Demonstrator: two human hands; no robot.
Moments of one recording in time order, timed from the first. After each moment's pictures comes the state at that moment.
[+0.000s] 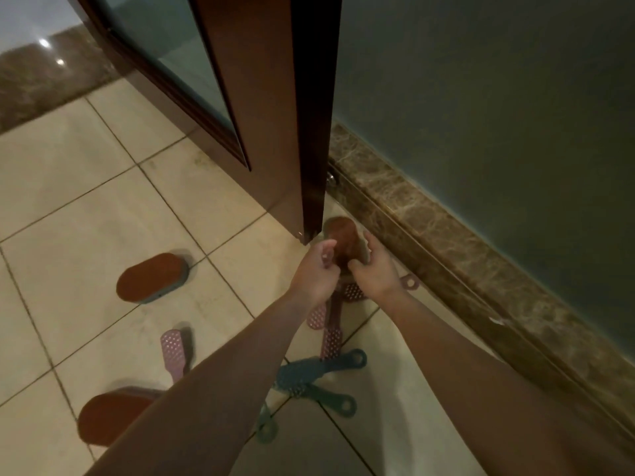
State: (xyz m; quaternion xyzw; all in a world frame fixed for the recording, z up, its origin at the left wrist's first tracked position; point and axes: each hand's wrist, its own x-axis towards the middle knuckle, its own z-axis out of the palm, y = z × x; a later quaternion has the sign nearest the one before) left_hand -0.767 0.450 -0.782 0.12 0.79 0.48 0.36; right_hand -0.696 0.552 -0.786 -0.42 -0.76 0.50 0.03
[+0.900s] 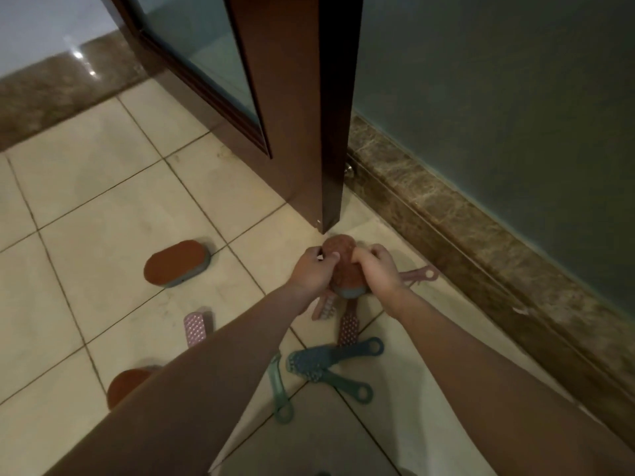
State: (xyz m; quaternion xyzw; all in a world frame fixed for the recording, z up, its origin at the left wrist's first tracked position) left_hand -0.769 0.417 -0.761 0.00 0.77 0.47 0.43; right_hand -0.699 0.516 -0.783 -0.47 -0.60 0.65 0.02
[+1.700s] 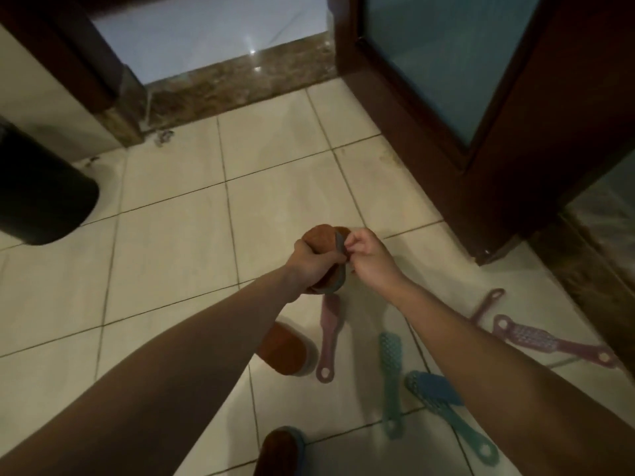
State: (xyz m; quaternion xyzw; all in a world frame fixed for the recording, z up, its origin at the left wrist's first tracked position) left_hand -0.858 0.206 -0.719 -0.16 0.80 0.49 0.30; right_hand -0.840 0.333 -0.768 -0.14 -0.75 0.64 -0.08
